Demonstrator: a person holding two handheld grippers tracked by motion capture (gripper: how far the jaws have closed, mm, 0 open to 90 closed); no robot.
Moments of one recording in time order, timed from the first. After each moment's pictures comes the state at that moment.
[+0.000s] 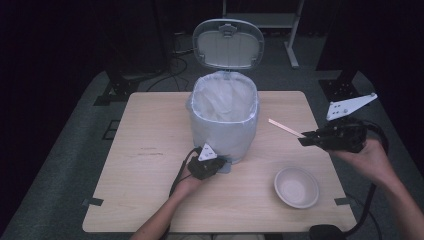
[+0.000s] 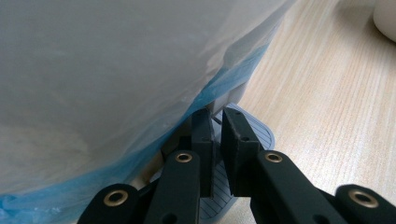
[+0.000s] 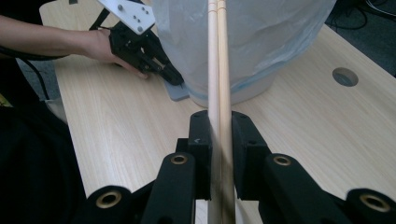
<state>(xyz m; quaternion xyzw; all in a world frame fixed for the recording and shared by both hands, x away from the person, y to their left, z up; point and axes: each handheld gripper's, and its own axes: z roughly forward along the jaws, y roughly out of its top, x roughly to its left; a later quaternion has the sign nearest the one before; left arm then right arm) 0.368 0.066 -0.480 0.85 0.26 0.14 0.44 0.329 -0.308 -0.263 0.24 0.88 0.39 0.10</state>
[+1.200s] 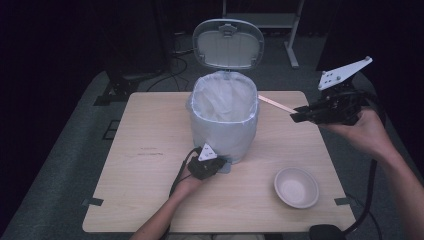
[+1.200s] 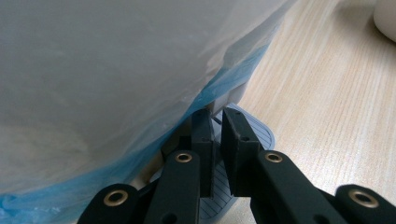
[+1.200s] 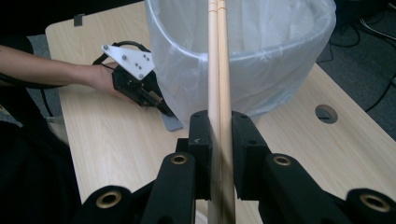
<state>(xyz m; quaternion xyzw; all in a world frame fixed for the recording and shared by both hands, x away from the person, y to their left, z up) 0.367 0.066 -0.480 0.85 0.26 0.14 0.44 0.353 -0.278 -0.201 0.22 0.89 0.38 0.11</state>
